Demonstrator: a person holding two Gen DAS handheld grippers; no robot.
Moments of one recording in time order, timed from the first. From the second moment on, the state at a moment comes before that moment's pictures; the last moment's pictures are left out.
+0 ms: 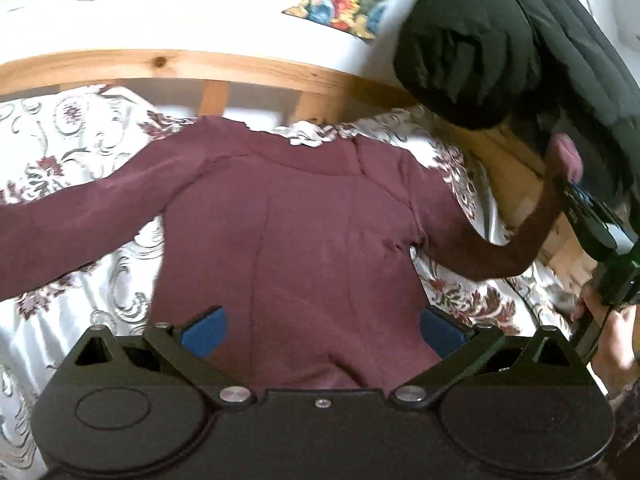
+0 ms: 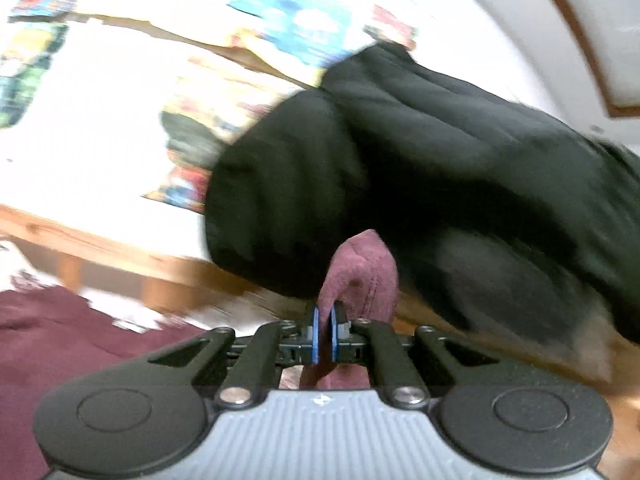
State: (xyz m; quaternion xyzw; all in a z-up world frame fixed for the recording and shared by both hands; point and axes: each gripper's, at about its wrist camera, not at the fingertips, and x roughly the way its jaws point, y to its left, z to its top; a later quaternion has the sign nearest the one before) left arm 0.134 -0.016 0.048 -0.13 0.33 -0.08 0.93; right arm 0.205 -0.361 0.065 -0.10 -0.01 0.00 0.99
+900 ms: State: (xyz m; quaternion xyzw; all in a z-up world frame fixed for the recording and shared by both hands) left arm 0.118 0.017 0.057 -0.16 0.26 0.00 0.95; right arm 0.142 -0.216 -0.015 -0.20 0.15 0.39 0.89
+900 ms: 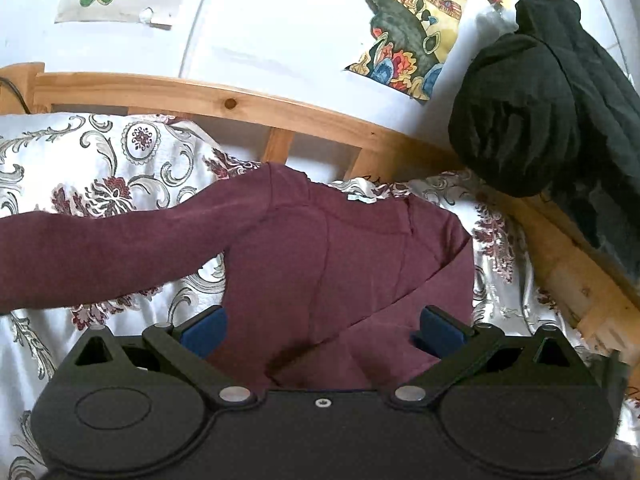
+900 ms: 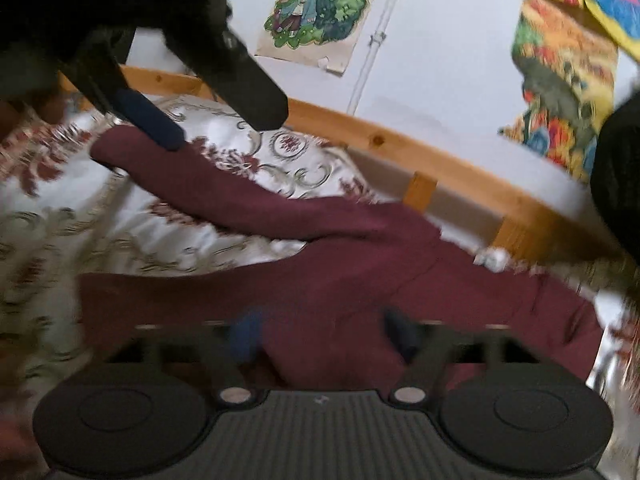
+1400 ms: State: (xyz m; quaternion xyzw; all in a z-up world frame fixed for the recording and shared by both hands) left arm 0.199 -0.017 -0.008 -0.16 0.35 -0.05 0.92; right arm 0.230 -0.358 -0.034 0.06 0.22 0.18 0.96
